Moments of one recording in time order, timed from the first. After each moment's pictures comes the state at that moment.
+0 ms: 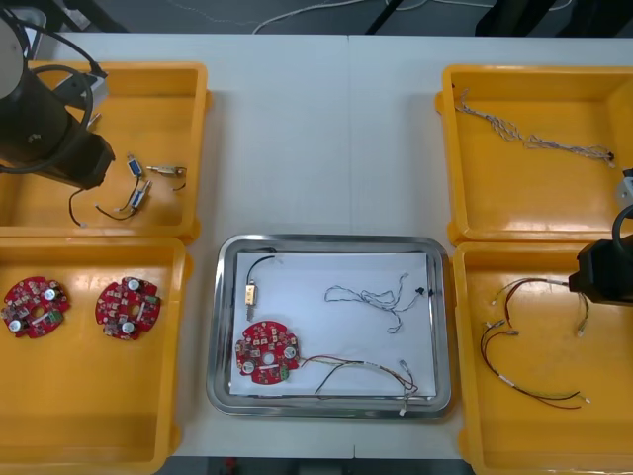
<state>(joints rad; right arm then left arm) -0.14 -0.84 -0.12 -2.28 -0.82 1.87 0.98 -0.68 0.72 -0.02 -1.68 0.67 1.85 -1.54</state>
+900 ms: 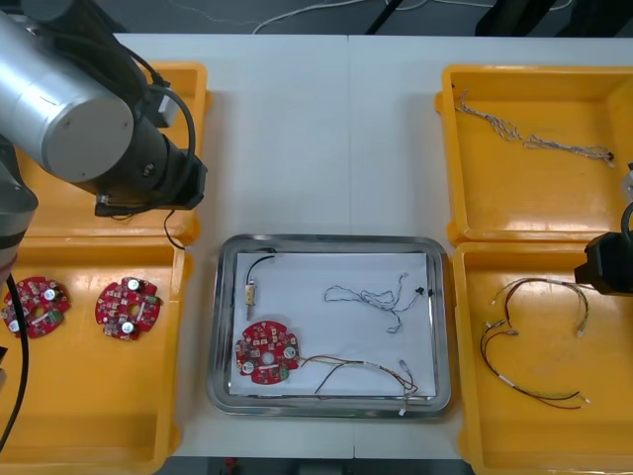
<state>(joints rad) -0.14 -0.85 -0.15 -2.22 -0.83 1.81 1.07 -0.63 0.56 -0.21 -2.04 0.57 1.91 -0.95</state>
